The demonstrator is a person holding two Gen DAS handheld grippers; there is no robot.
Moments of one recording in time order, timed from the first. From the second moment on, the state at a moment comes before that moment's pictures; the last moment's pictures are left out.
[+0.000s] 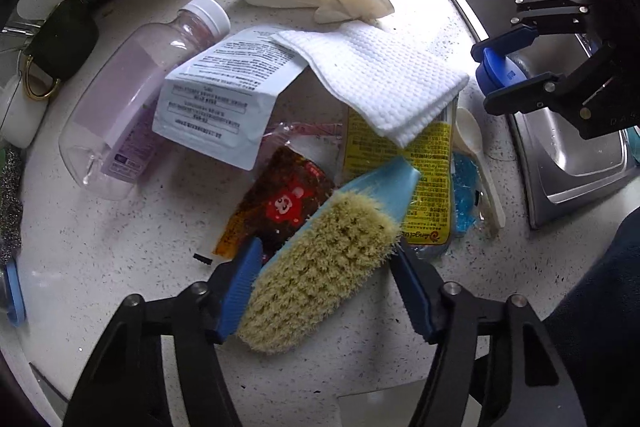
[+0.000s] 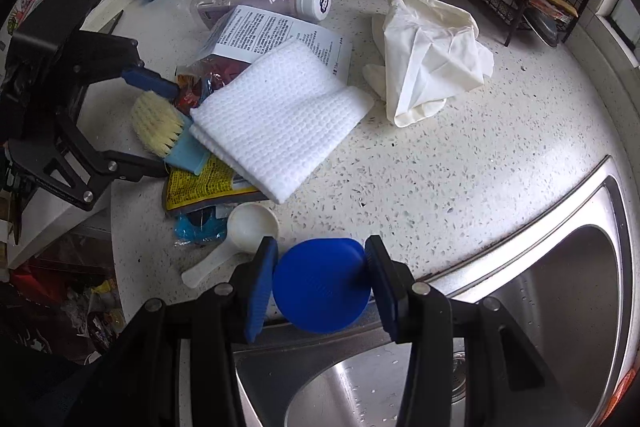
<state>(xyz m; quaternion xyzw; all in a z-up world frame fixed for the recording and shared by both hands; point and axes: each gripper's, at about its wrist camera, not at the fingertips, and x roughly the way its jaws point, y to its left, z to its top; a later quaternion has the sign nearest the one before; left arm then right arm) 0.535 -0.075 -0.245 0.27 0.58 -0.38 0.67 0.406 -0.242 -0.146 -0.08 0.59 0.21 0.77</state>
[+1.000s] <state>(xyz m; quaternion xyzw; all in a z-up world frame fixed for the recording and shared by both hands) 0.408 -0.019 -0.144 0.12 0.55 -0.31 0.77 0.334 -0.204 -0.074 -0.06 0.53 0.21 0.82</state>
